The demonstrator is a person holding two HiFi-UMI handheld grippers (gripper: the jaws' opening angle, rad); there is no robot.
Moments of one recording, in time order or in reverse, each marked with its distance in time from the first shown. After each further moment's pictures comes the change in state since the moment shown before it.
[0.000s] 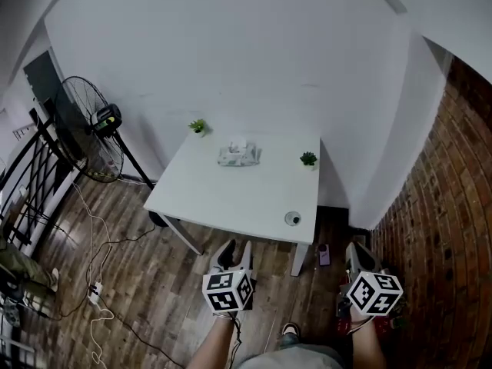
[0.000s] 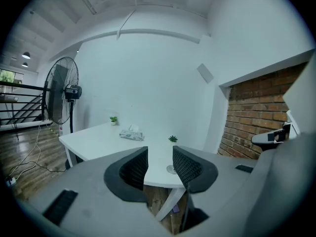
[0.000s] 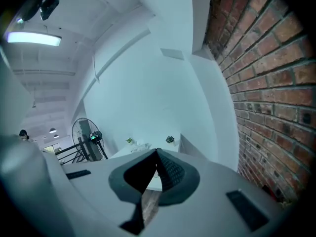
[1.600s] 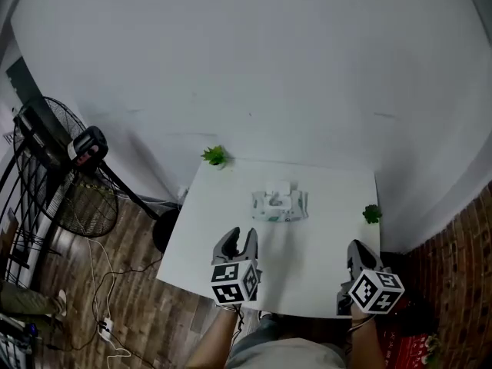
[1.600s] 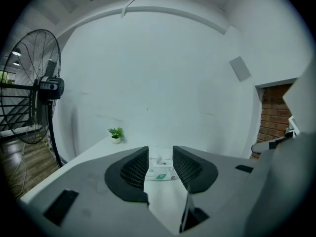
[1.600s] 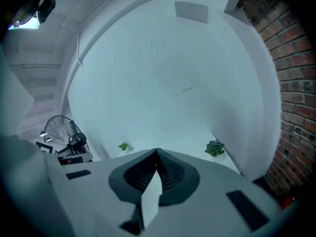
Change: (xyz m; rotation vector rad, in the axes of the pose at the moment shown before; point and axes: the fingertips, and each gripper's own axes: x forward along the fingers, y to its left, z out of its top) left arm 0.284 0.236 0.129 0.023 0.022 -0.035; right arm 0.356 0.119 0.031 0.050 0.060 -0.055
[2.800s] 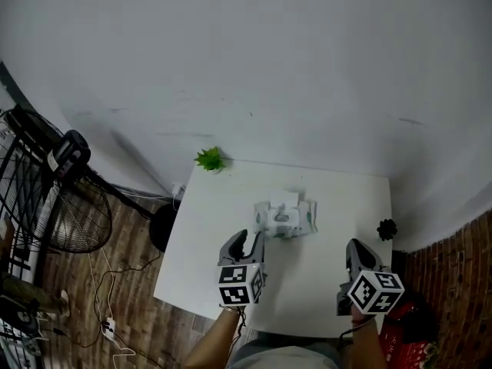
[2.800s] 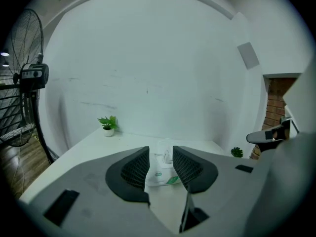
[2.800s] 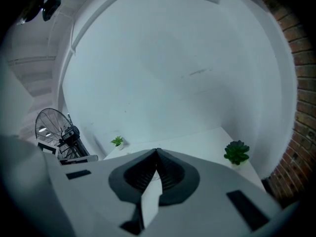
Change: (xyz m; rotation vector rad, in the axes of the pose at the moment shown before) left arm 0.094 0.026 -0.026 0.019 0.142 -0.037; right arm 0.101 0.002 0.001 -0.022 0.105 -0.006
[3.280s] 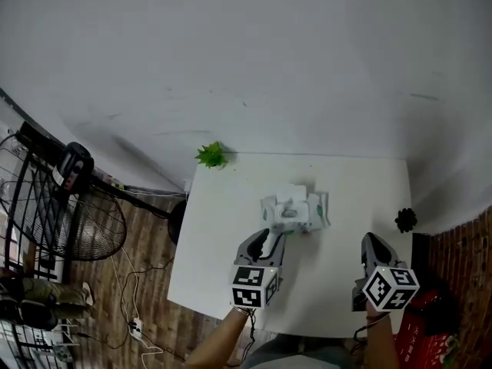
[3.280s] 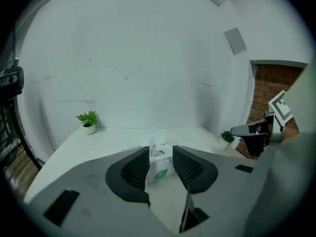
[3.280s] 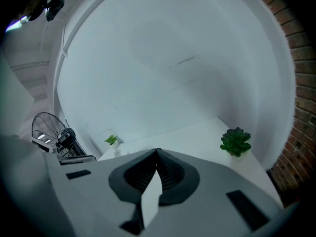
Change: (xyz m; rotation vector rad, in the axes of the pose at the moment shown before) left arm 0.029 -0.037 -0.023 0.128 0.123 -0.130; right arm 0.024 -0.037 -0.022 0.064 0.028 -0.013
